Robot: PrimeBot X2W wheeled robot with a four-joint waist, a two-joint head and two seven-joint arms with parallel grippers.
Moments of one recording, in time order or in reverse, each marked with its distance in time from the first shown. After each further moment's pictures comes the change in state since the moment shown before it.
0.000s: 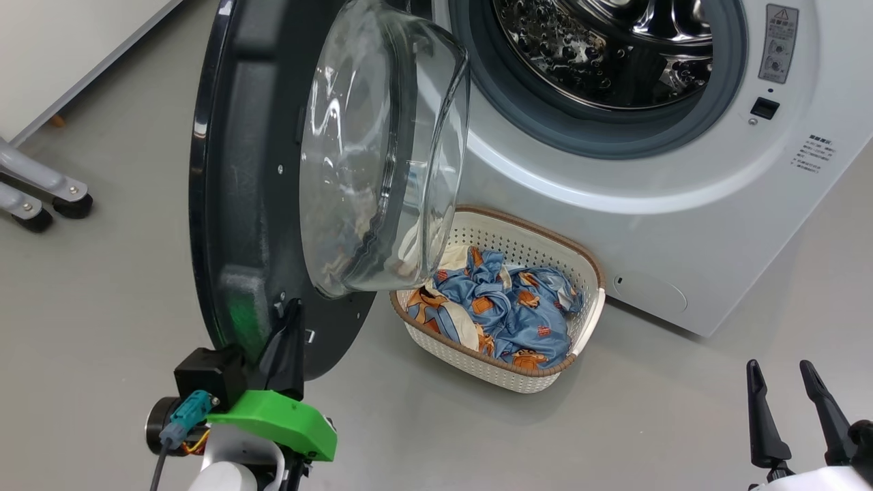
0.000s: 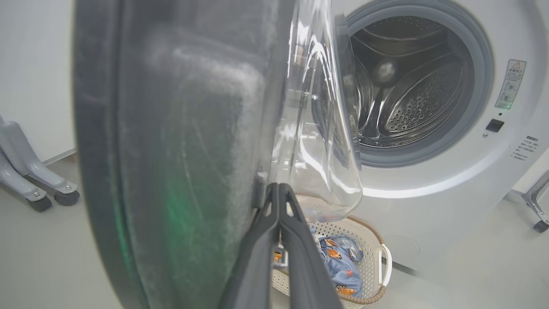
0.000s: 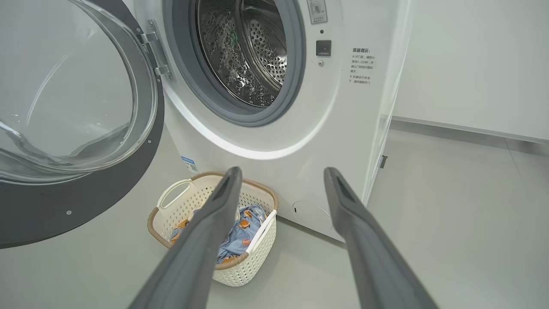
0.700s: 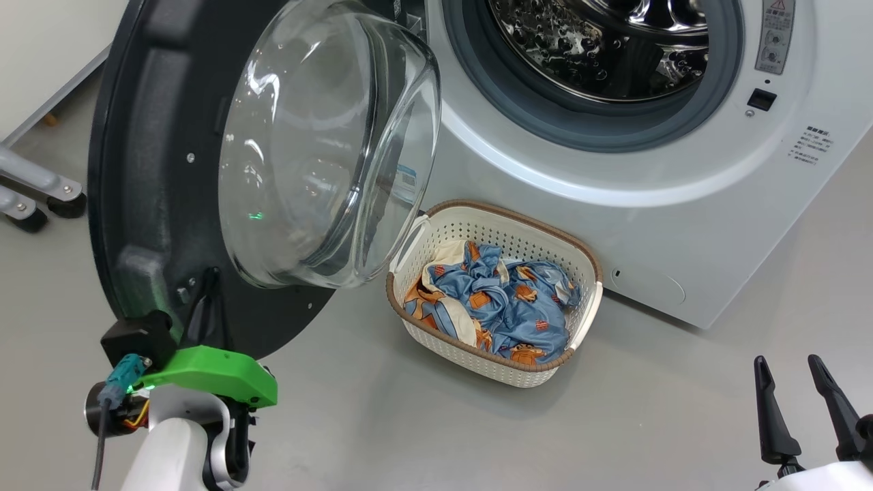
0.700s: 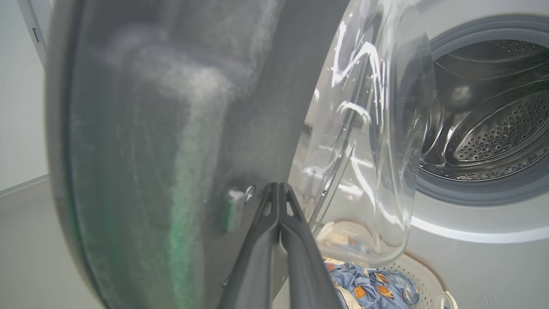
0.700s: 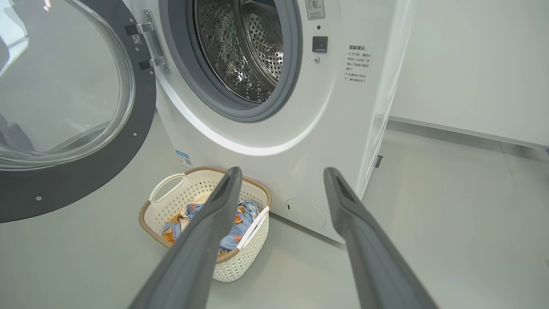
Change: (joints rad) left arm -0.125 -0.015 0.178 0.210 -0.012 0.009 -0.083; right arm -0.012 -0.045 0.017 0.014 0.000 0.000 0.000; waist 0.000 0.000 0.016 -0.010
